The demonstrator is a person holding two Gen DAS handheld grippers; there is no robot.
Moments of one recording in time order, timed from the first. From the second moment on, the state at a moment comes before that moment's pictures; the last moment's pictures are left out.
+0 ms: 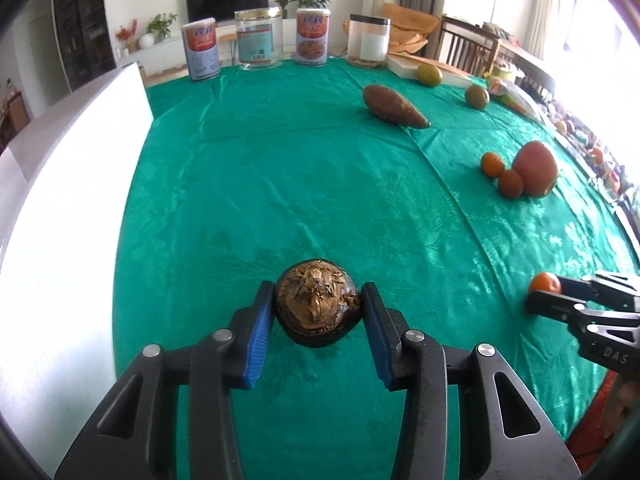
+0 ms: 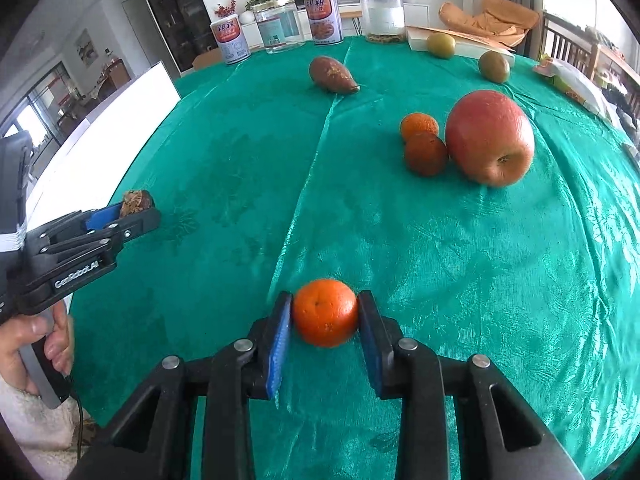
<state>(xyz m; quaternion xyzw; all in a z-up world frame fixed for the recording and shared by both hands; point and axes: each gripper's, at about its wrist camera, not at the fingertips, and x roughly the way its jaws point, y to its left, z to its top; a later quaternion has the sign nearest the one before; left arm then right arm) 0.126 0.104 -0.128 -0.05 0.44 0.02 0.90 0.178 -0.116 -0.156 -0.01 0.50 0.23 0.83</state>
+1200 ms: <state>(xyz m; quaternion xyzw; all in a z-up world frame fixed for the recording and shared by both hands) 0.063 0.200 -0.042 -0.02 0.34 0.20 0.92 0.144 -0.148 -0.083 0.04 0.42 0.14 0.90</state>
